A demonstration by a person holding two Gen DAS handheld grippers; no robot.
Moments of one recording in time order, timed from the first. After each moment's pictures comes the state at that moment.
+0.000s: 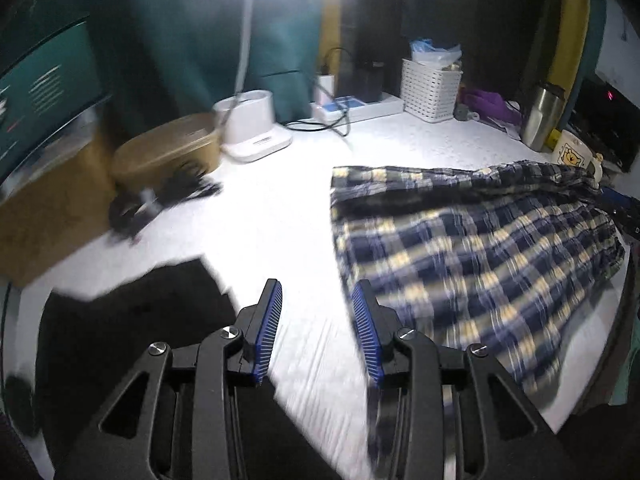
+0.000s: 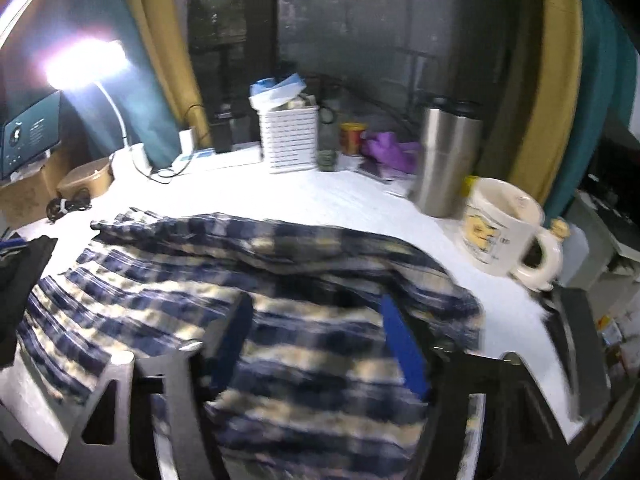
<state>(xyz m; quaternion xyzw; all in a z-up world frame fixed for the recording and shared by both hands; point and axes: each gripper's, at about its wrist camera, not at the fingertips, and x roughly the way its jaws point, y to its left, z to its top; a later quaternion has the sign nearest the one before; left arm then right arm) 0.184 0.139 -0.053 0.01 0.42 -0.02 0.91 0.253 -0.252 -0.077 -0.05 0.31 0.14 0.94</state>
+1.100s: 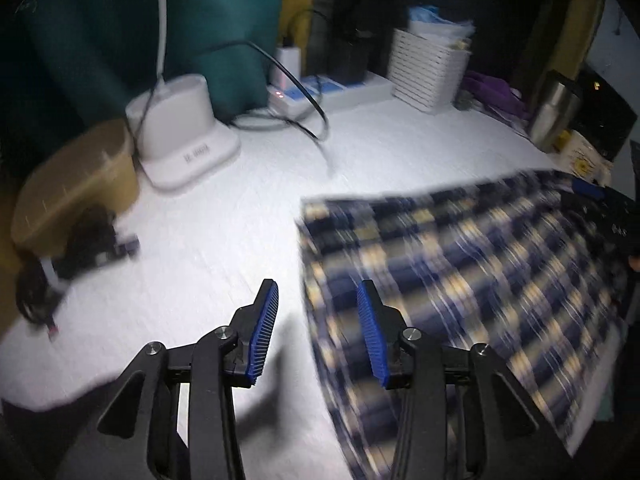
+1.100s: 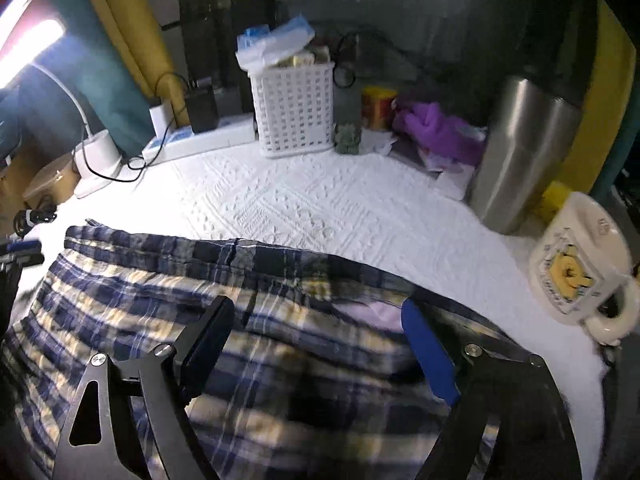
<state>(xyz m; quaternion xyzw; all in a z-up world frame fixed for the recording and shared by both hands) 0.288 0.133 -0.088 -0.01 0.47 -0.09 0.88 0.349 -0.222 -0.098 -0.05 0.35 0.12 0.93</state>
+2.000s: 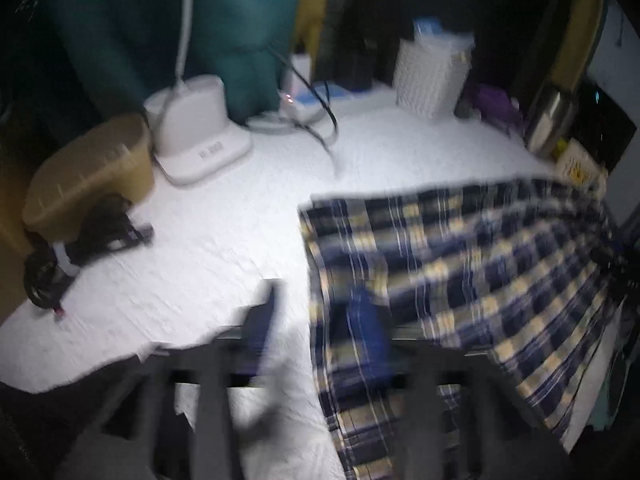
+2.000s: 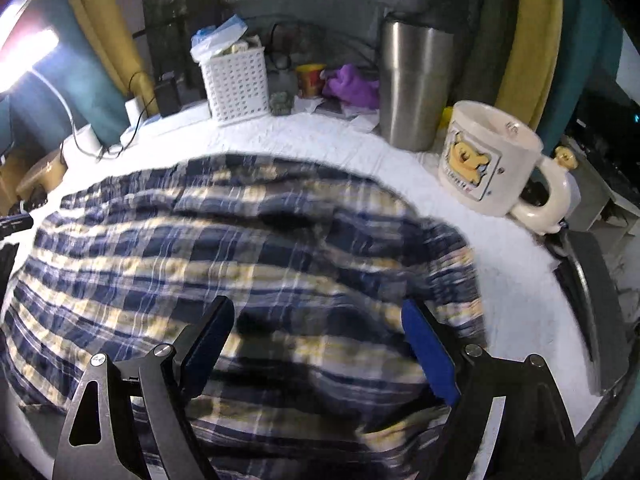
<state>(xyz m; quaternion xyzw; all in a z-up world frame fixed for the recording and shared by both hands) 0.278 0.153 -0.076 -0.03 0.44 -0.07 0.89 0.277 -0.297 -0.117 -0.01 0.36 0.08 0.93</state>
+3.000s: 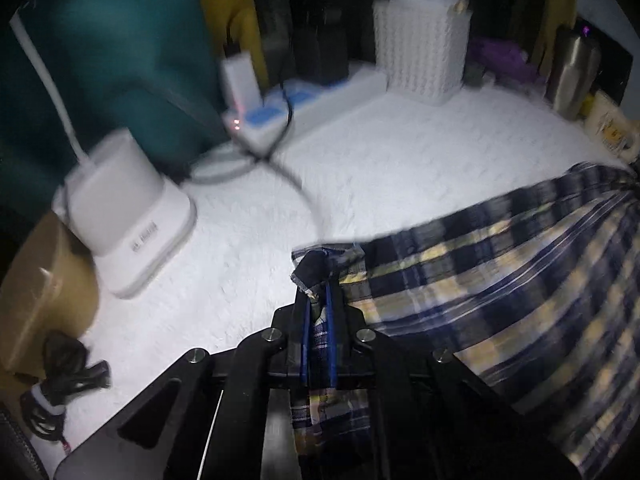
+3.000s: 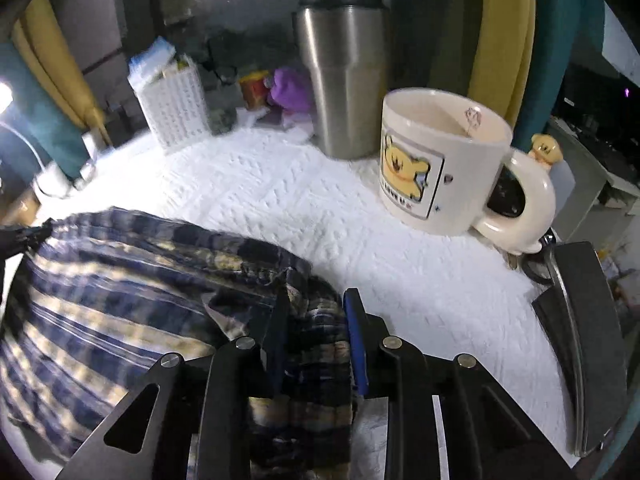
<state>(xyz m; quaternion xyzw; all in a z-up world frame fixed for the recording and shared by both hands) 0.374 0.100 -0.119 0.10 0.45 -0.09 0.88 0.332 -0.342 -0.132 0.00 0.38 0.05 0.92</state>
